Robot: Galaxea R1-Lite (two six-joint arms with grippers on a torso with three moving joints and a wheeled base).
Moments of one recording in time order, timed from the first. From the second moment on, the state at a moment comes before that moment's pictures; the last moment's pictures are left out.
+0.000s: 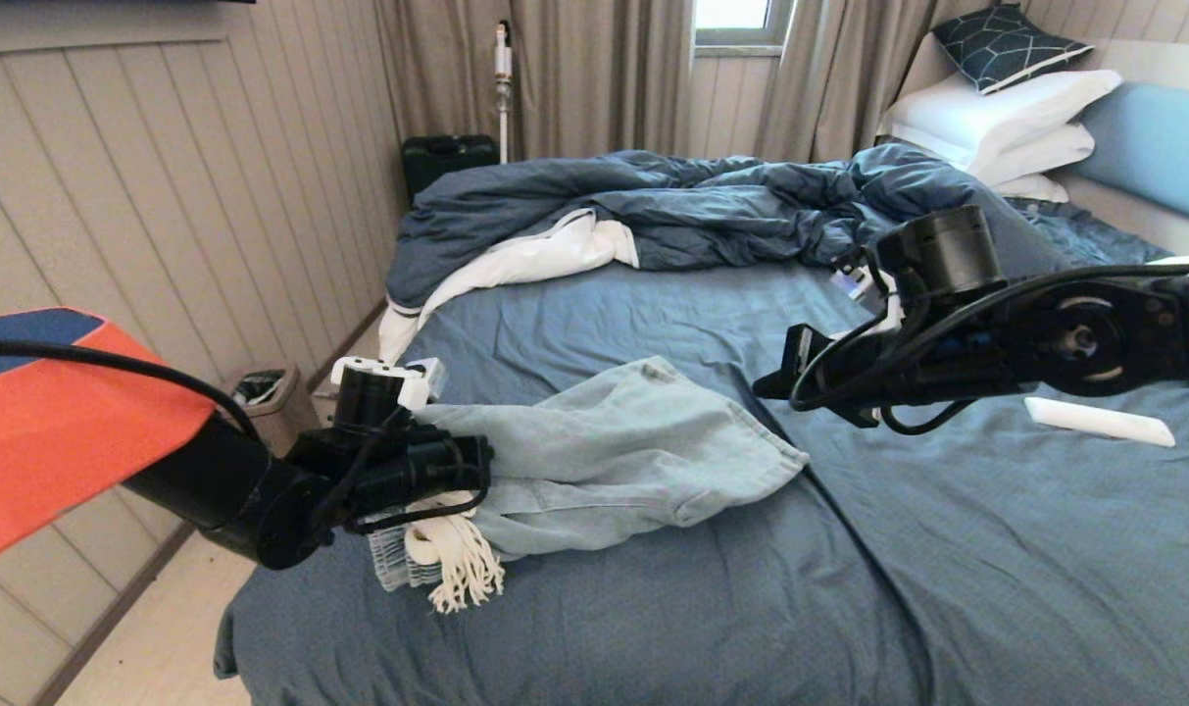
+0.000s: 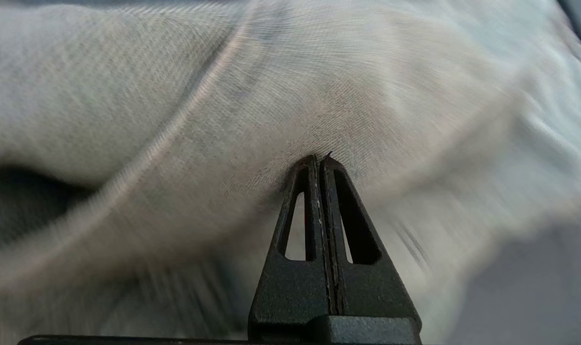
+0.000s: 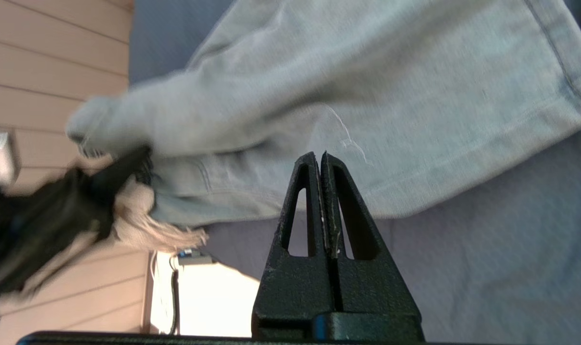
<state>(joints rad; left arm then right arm) -0.42 2.08 -0.93 -0.67 -0.12 -0.34 0.26 1.81 -1.32 0.09 0.27 0.56</state>
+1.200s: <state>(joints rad) -0.35 2.33 -1.34 -0.49 -0.05 -0.35 0.30 1.72 -1.16 -0.02 0.27 0.57</state>
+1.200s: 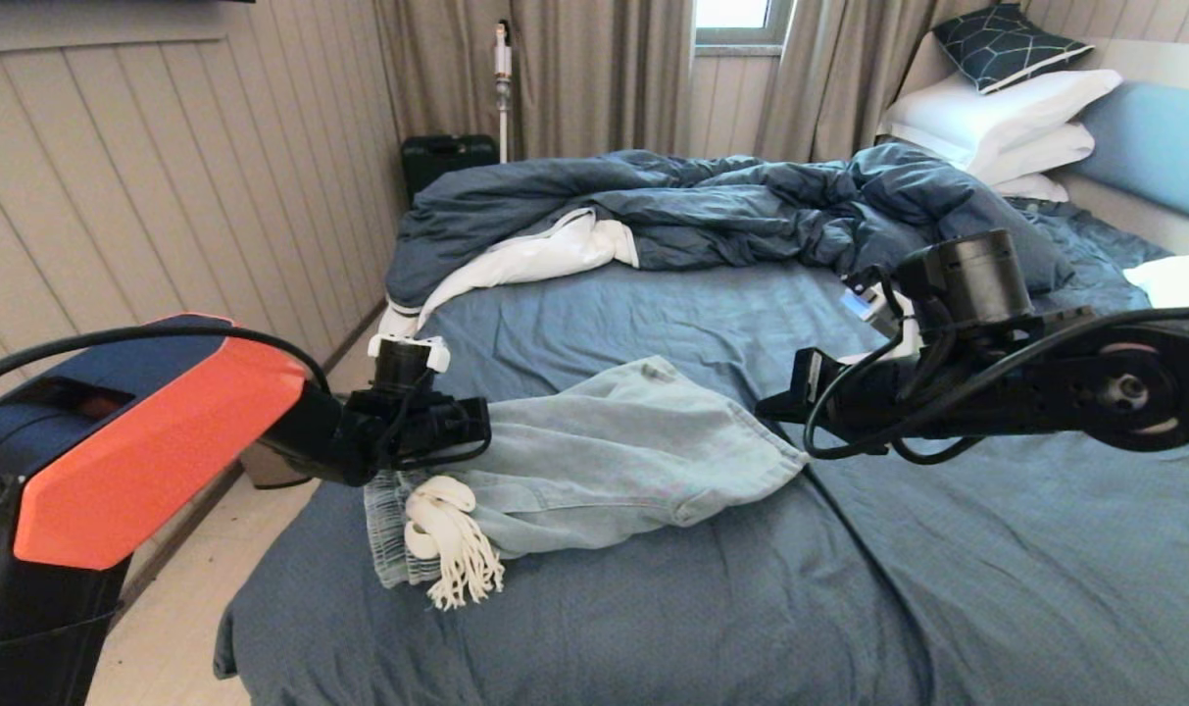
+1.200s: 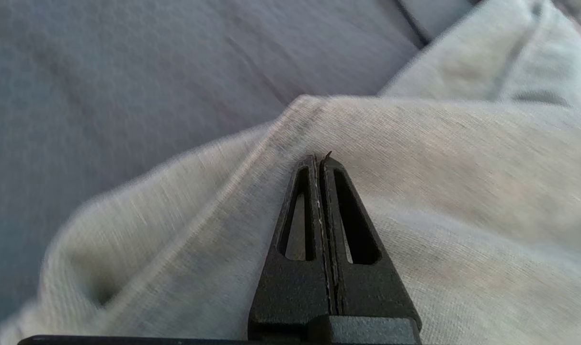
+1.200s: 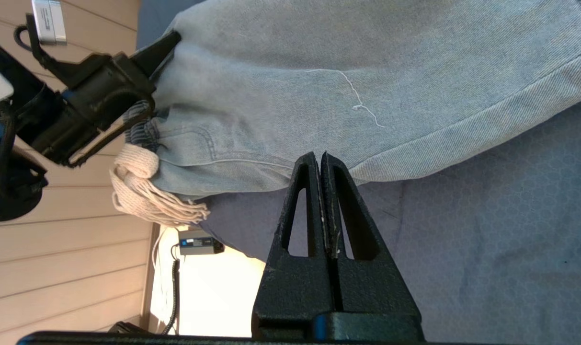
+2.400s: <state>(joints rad) -0.33 1.77 -0.91 -0.10 -0.07 -0.58 0.28 1.71 -1.10 -0.08 0.27 0.57</state>
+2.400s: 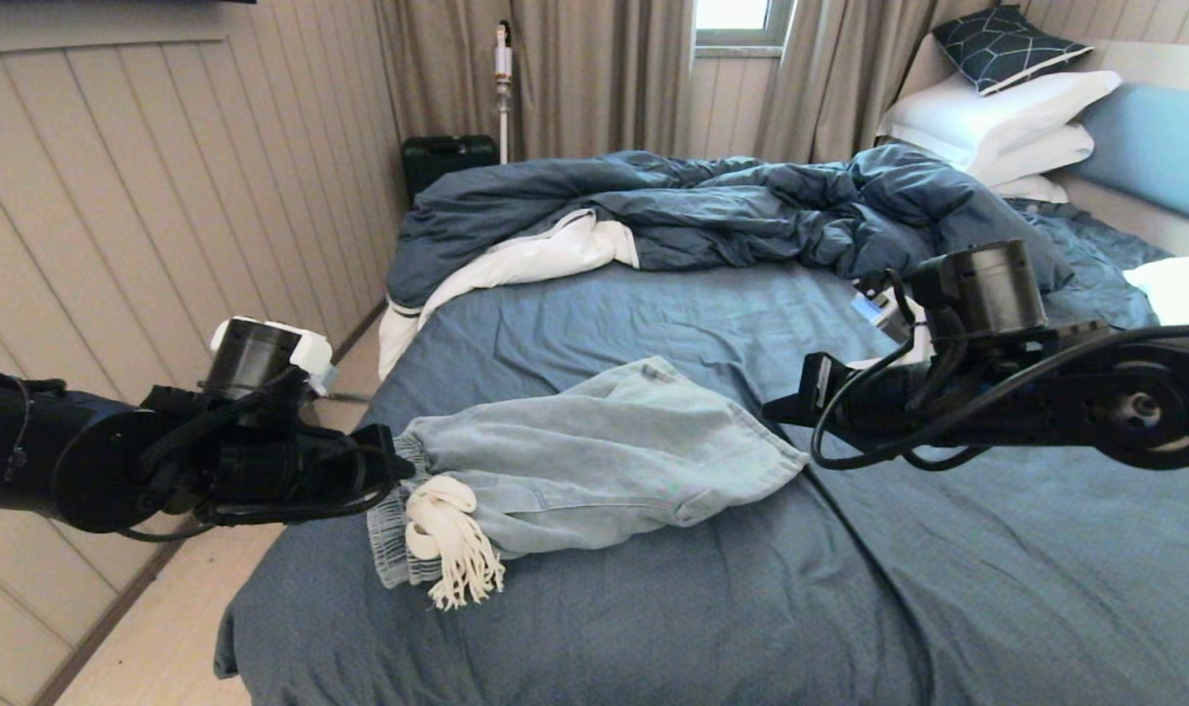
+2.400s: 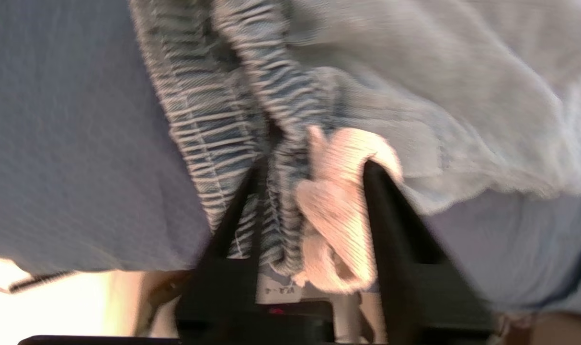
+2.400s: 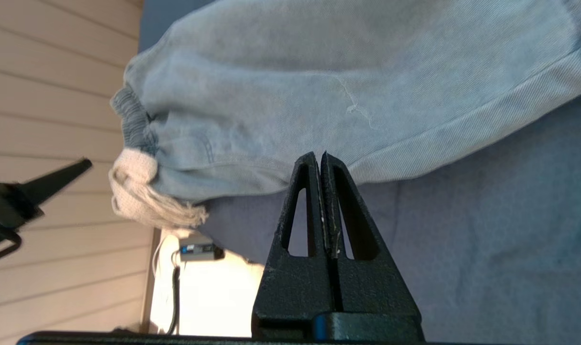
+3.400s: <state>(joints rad) -0.21 2.02 -1.01 -0.12 -0.19 -0.77 0.19 1.75 -1.15 -0.08 0.27 0.57</state>
